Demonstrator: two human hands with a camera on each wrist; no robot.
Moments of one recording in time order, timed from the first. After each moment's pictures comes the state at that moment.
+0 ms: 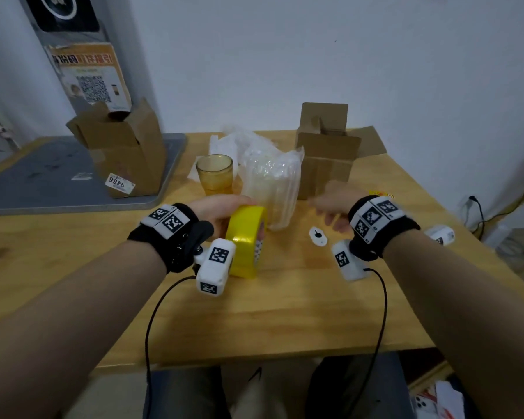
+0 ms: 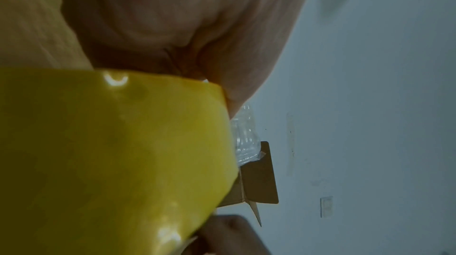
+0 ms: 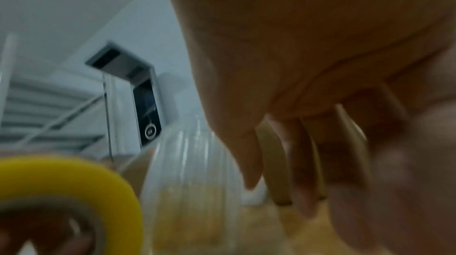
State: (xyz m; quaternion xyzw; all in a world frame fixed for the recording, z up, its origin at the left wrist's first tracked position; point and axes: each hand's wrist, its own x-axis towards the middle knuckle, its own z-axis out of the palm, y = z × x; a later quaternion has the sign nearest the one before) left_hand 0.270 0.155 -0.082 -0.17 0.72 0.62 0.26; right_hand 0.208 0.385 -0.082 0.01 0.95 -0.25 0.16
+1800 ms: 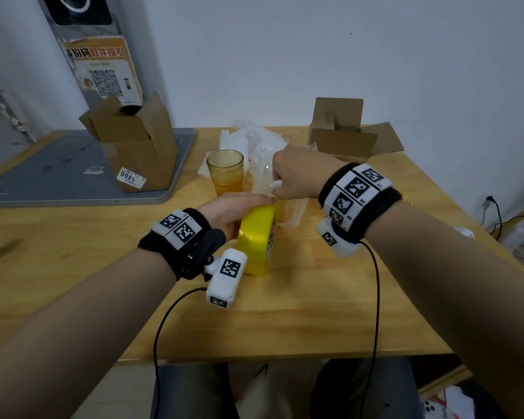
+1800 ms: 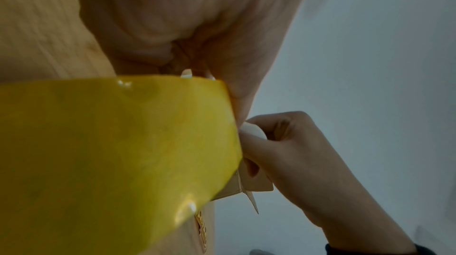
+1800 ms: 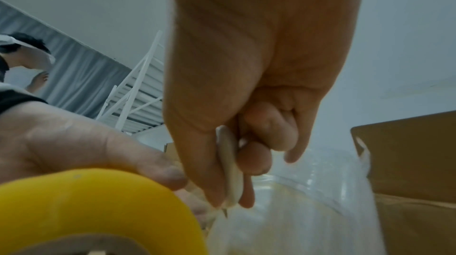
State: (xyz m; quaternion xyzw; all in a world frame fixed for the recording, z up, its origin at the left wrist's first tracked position) left_hand 0.279 0.156 -0.093 -0.15 0.71 0.67 0.15; right_hand 0.210 0.305 -0.035 -0.37 0.93 0.01 -0.02
